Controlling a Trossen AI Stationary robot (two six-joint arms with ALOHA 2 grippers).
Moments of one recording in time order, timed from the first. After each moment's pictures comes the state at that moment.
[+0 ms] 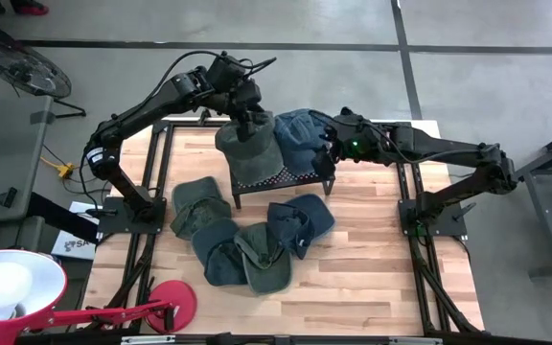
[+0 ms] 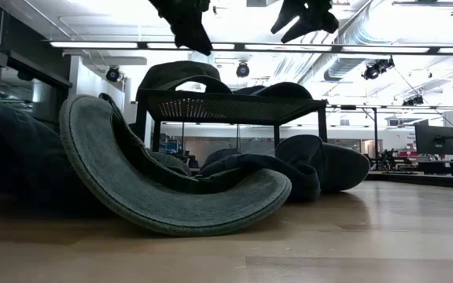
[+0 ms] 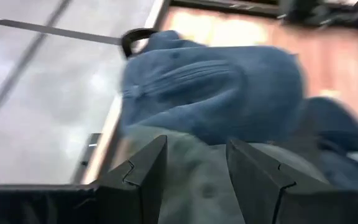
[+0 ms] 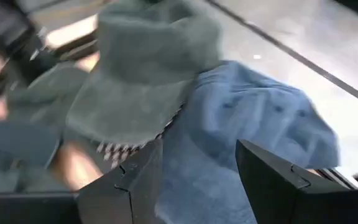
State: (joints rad) left arm 0.56 1.61 1.78 -0.89 0.23 0.26; right arm -0.17 1.33 1.36 -0.69 0.32 0.34
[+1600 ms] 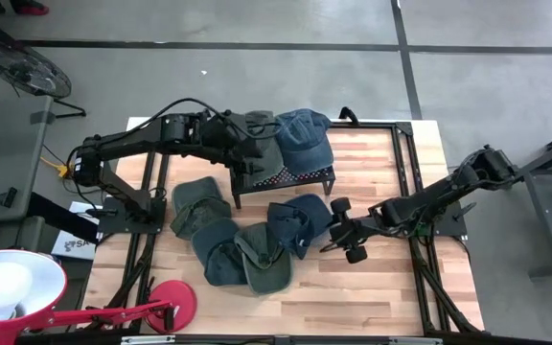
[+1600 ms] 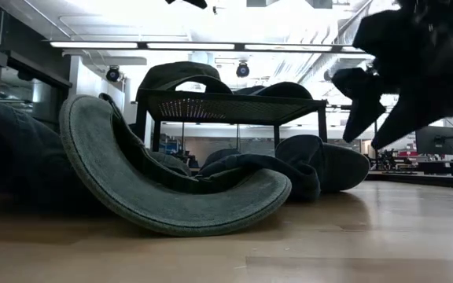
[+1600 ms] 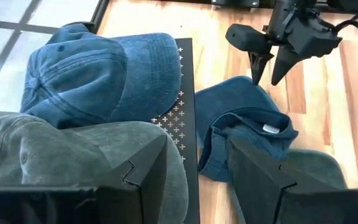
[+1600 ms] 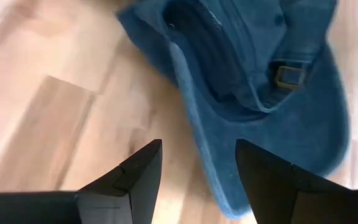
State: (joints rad) left arm 0.09 1.50 1.78 -1.03 -0.09 -0.02; right arm 0.35 1.33 0.62 -0.23 0.25 -0.09
